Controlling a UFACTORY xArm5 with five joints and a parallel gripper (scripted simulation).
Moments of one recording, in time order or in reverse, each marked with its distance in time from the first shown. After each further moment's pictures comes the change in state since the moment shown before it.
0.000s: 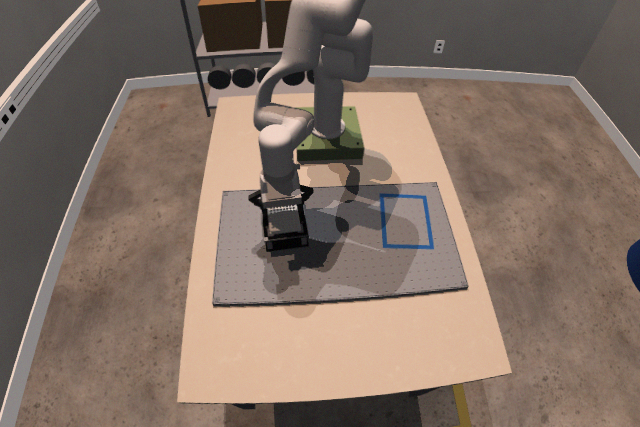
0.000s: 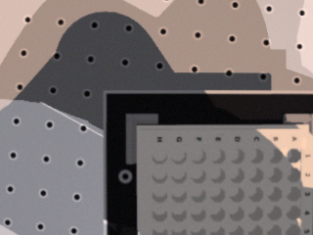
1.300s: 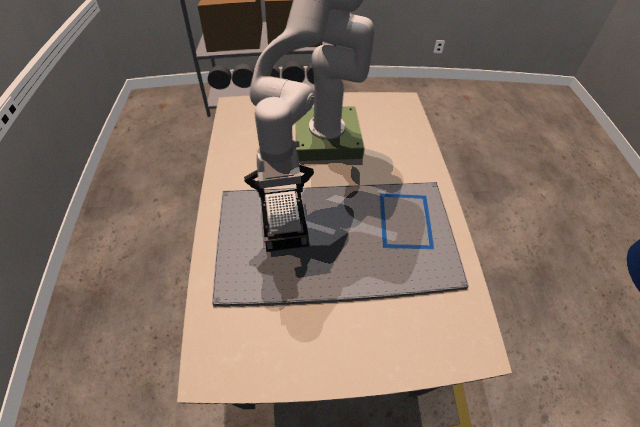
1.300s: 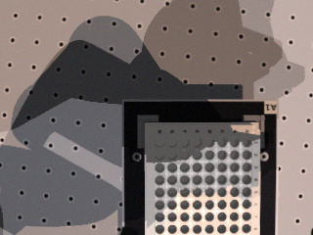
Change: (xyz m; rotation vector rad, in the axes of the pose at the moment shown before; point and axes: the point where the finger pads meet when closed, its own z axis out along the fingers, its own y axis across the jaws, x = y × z) arm 0.000 0.000 -0.076 0.000 -0.001 0.000
